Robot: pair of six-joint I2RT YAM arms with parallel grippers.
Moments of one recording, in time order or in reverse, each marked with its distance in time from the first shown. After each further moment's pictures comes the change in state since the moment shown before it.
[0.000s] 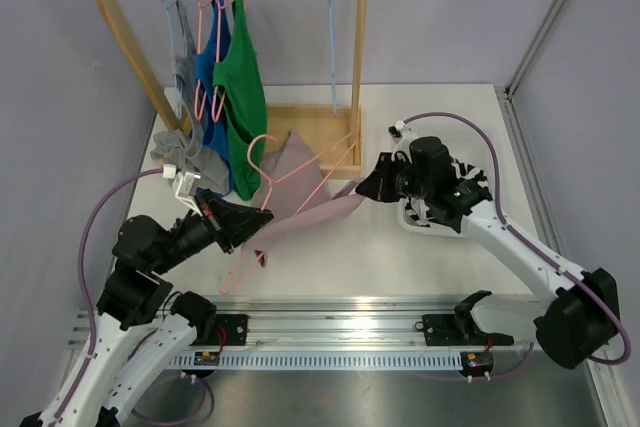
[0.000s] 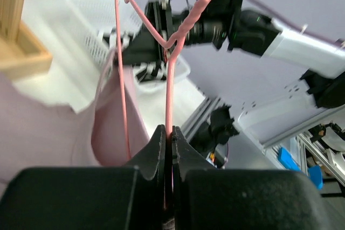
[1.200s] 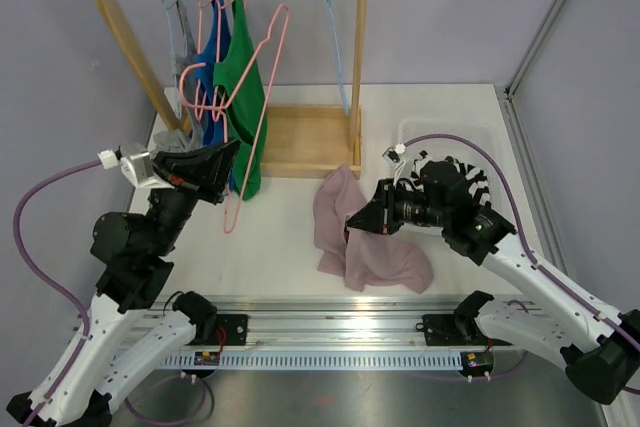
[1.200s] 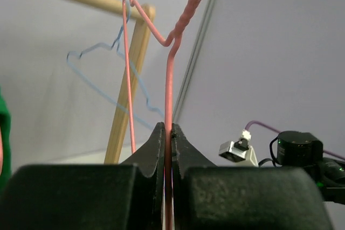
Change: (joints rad) left arm -0.068 0.133 0.113 0.534 -0.439 0.269; right arm 0.137 -0.282 -0.058 -0.022 -0.267 0.096
